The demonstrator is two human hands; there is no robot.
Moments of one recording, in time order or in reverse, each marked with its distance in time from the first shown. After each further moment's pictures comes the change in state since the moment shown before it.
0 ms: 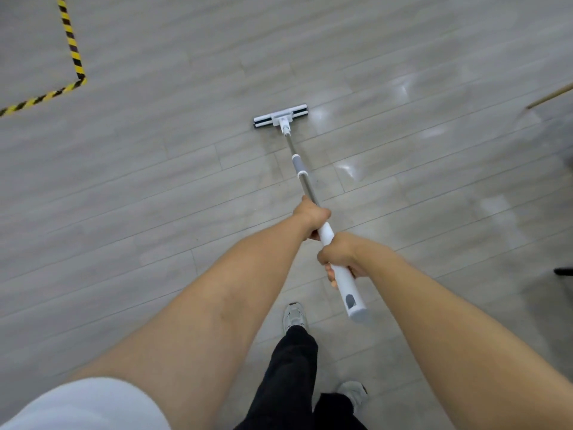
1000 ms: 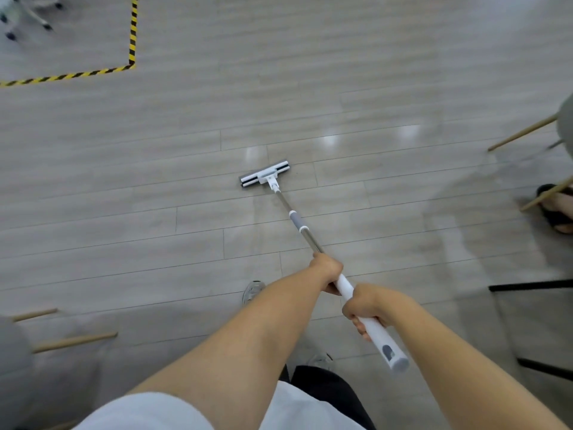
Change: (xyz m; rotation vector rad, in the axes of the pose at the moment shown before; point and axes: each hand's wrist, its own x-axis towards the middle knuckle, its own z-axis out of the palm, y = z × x) left_hand -0.250 -0.158 0.335 -0.161 -0.005 -0.189; right_hand -0.162 0.390 -0.100 -0.373 -0.042 0.126
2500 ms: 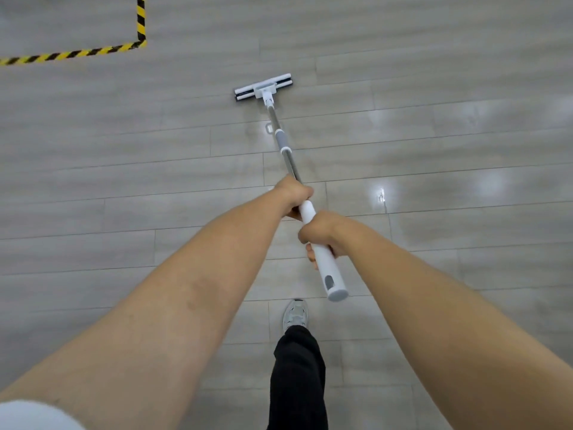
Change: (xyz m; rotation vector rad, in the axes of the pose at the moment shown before) left_hand 0.401 0.450 -0.555 0.001 0.181 0.145; right_hand 0.244 -0.758 -0.160 0.106 -0.055 -0.176
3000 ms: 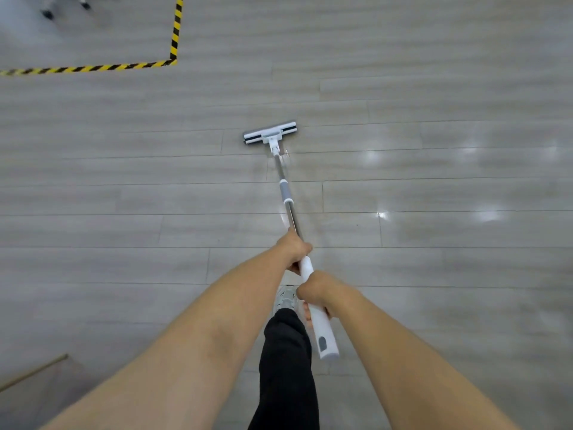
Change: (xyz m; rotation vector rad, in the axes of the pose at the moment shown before) left_hand -0.173 -0.186 0.107 0.070 -0.012 -0.070; right_hand -0.079 0.235 0.112 -0.061 -0.007 0.103
